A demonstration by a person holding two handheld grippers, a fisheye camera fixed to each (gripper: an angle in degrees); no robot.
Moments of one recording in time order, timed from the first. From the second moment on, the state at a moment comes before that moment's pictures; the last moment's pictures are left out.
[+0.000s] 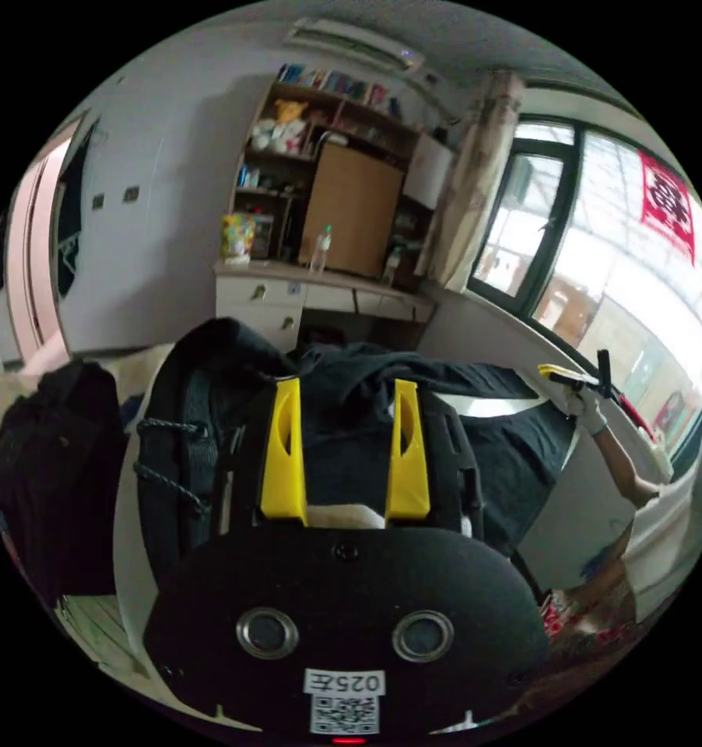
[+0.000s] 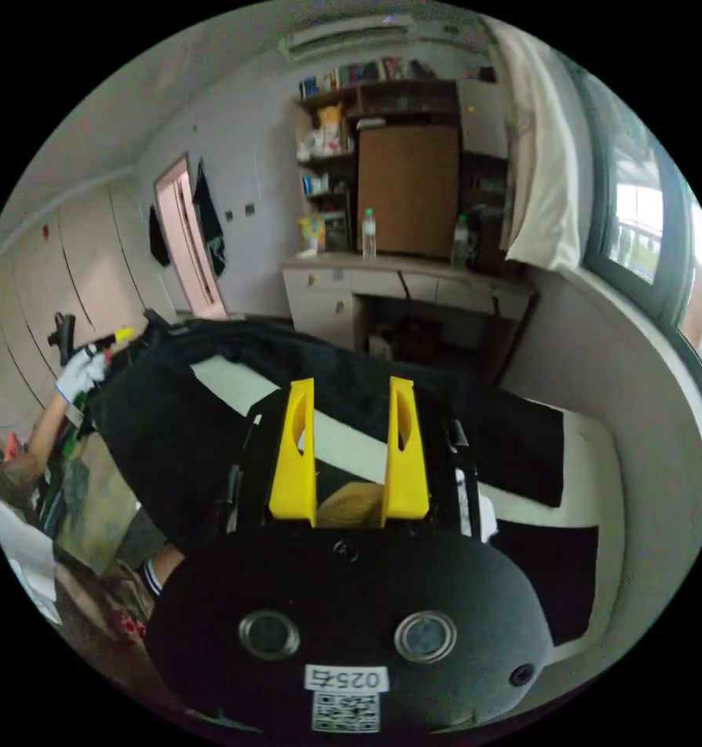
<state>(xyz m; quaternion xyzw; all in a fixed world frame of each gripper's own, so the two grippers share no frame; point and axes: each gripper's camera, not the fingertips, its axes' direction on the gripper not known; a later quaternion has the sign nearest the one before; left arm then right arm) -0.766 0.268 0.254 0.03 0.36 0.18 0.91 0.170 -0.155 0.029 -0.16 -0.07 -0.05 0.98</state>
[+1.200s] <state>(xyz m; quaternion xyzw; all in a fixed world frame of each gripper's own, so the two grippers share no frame) -0.487 0.313 0.277 -0.09 0.17 0.57 0.80 -0.028 -0.169 0.252 -0.25 -0.10 -0.33 0.90</state>
